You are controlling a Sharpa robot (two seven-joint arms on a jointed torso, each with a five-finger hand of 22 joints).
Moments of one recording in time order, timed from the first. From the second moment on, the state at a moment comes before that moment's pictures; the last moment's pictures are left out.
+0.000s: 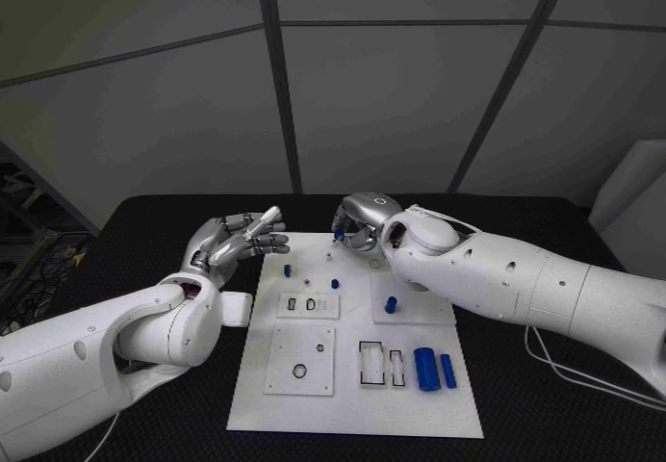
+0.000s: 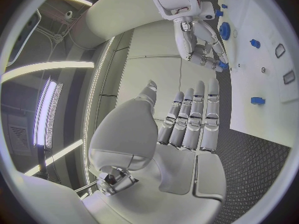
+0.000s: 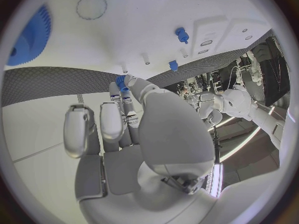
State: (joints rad) left arm 1.06 -0.93 0.11 1.70 -0.05 -0.56 0.45; left_hand 1.27 -0.02 0.04 0.11 0.05 0.88 0.21 0.16 0.07 0.98 0.17 0.16 0.07 1.03 0.12 0.28 0.19 0.17 0.89 0.22 0.46 0.25; right arm 1.25 -0.43 0.01 1.14 -1.65 -0.34 -0.17; right_hand 1.43 -0.10 0.43 0.02 0.19 1.11 0.13 0.09 0.09 1.25 0.08 0.07 0.08 1.47 -0.01 1.25 1.07 0.06 1.40 0.10 1.46 1.31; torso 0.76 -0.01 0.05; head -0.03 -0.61
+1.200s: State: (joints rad) left arm 1.07 -0.93 0.11 1.71 -0.05 -0.56 0.44; left_hand 1.27 -0.02 0.04 0.10 0.05 0.88 0.21 0.16 0.07 0.98 0.17 0.16 0.07 1.03 0.12 0.28 0.19 0.17 0.89 0.22 0.47 0.25; right arm 1.26 -0.37 0.01 1.06 -1.64 -0.27 -0.16; right_hand 1.41 -0.12 0.45 0.03 0.19 1.08 0.14 0.07 0.08 1.20 0.08 0.06 0.07 1.47 -0.01 1.25 1.06 0.06 1.39 0.11 1.46 1.31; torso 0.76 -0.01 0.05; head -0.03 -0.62
